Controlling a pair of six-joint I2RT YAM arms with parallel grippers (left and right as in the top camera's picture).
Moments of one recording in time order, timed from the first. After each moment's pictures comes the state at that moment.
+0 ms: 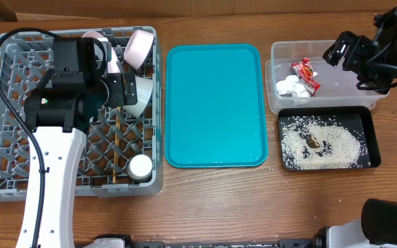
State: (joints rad) left arm -0.03 1.41 1.53 -1.04 -0.04 -0.08; right arm -0.15 1.68 1.98 -1.40 -0.27 0.33
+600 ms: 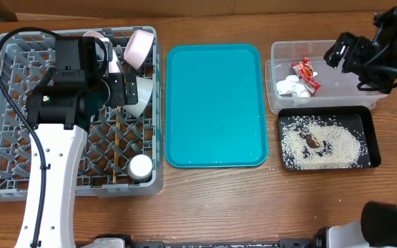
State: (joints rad) left arm -0.03 1.42 1.53 -1.04 -0.04 -0.08; right arm -0.13 1.66 1.98 -1.40 -0.21 0.30
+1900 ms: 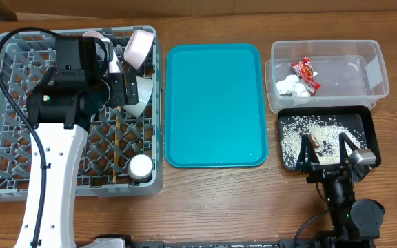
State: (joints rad) left arm -0.03 1.43 1.53 -1.05 -0.03 -0.08; right arm 0.02 0.03 0.10 -0.01 -0.11 0.26
